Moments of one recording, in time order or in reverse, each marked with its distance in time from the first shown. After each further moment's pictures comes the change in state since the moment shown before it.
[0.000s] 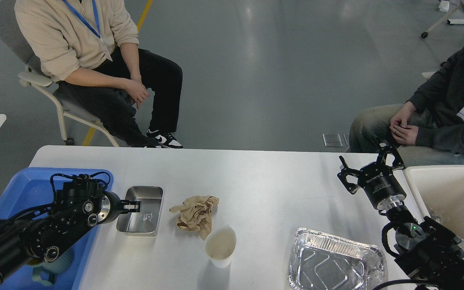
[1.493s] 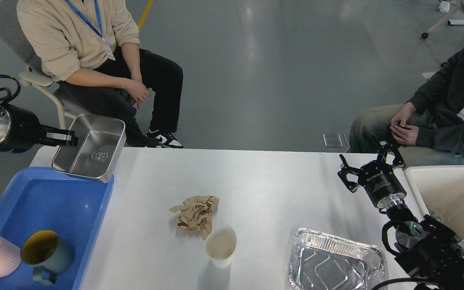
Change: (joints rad) left arm -0.295 0.645 -0.127 -0.615 -0.538 -0.408 0.119; right arm 0.008 -0.002 -0.002 0.000 0.000 -0.003 0.000
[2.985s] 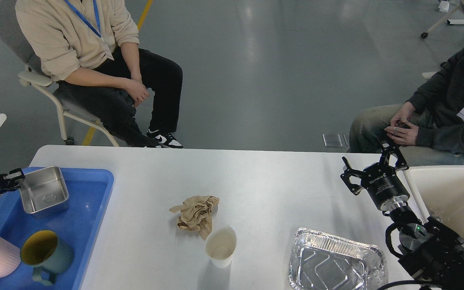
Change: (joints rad) left arm 0.062 -0.439 0.395 1.348 0.087 0.446 -0.549; right arm -0.012 -0.014 -0.014 0.000 0.000 0.001 0.000
